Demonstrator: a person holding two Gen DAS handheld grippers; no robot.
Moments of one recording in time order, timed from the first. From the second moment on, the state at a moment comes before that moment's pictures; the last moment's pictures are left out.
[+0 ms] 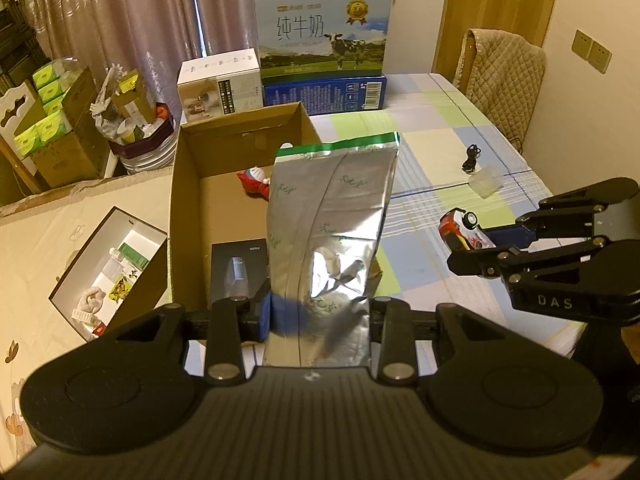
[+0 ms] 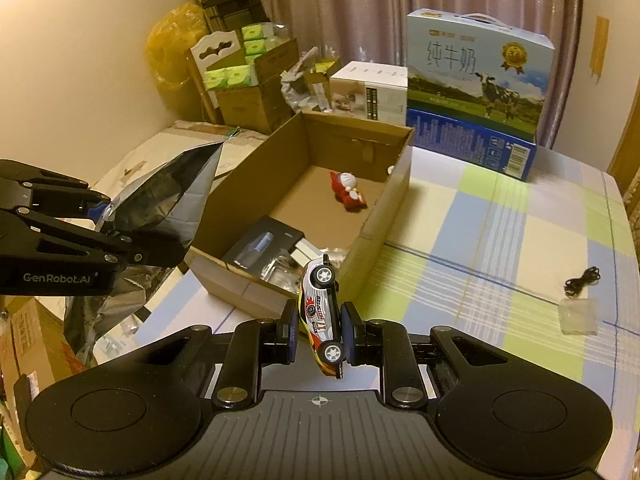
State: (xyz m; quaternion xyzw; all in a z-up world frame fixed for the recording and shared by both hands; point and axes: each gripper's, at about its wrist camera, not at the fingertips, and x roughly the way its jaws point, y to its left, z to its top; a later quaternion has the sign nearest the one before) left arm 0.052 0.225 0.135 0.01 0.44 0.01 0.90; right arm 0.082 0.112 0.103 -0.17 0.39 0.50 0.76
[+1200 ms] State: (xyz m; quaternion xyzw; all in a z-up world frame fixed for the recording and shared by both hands) left arm 0.159 0.315 0.119 -0.01 0.45 0.04 0.89; right arm 0.155 0.200 0.085 -0.10 0.42 0.50 0.75
